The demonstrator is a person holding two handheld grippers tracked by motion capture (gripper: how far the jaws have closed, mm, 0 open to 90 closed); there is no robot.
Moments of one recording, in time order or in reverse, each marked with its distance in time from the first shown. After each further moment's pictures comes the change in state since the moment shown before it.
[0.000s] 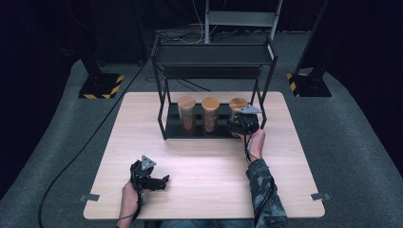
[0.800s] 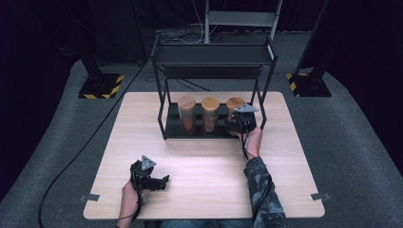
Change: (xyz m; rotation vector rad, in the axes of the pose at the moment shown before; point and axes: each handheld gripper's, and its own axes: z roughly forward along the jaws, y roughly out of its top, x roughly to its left) left arm 0.000 0.000 0.000 0.000 -0.001 0.001; right arm 0.004 0.003 0.011 0.014 0.007 -0.008
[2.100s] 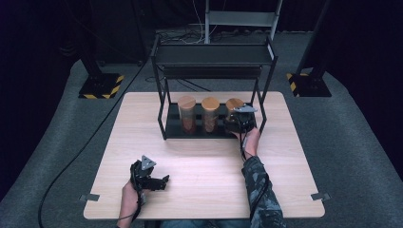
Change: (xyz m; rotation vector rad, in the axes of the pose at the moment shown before) left arm 0.000 0.000 0.000 0.001 -0.001 -0.001; right arm -0.003 -0.008 0.015 -0.010 0.038 0.067
